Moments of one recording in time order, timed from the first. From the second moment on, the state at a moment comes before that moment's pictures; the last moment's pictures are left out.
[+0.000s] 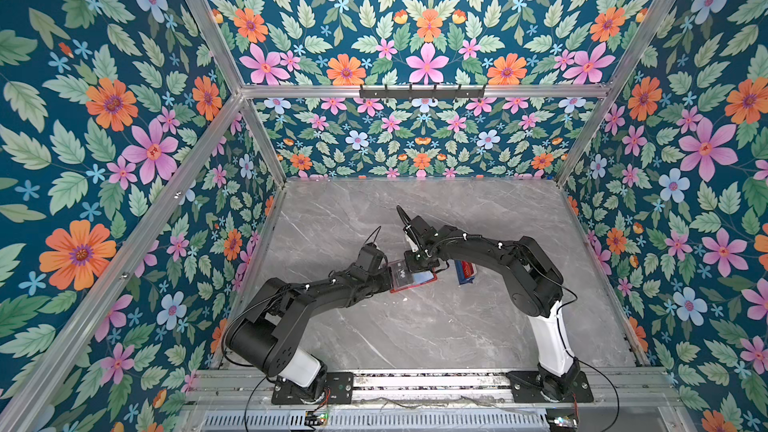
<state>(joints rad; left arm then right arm) -0.57 1.53 0.59 0.03 0.10 -0.68 0.76 2.14 1.54 -0.60 -0.12 0.49</state>
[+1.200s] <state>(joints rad) -0.58 1.50 0.61 -0.05 0.08 -0.64 0.73 1.96 1.37 -0.59 -0.10 0.51</state>
